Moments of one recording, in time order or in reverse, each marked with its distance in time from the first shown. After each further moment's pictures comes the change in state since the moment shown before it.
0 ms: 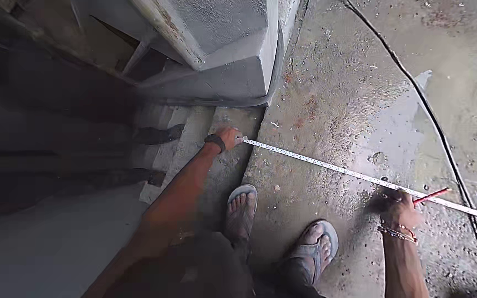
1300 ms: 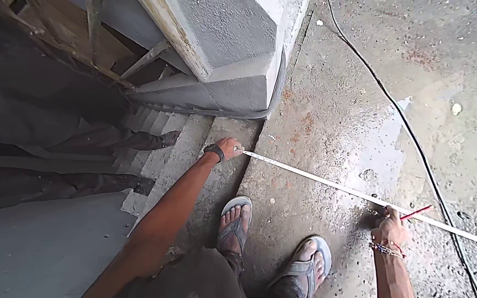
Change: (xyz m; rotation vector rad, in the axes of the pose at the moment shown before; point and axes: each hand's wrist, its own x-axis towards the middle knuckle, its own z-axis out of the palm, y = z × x) left_hand 0.006 -0.011 0.011 -0.091 0.037 -0.002; right_hand -0.003 0.001 0.004 0.018 0.006 0.003
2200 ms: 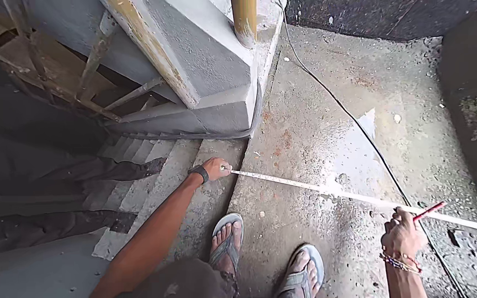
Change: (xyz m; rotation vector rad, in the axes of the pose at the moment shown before) left_hand -0.051 0.030 -0.026 -0.102 0.000 0.051; right_hand -0.019 -0.070 -0.050 0.241 -0.045 -0.185
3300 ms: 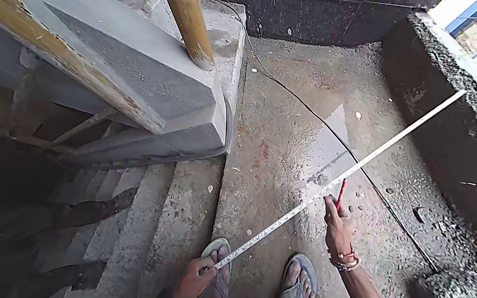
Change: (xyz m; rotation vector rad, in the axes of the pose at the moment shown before) left_hand -0.134 0.041 0.143 -0.563 -0.002 -0.095; right_hand -0.080 0.013 0.047 -0.012 -0.381 -0.246
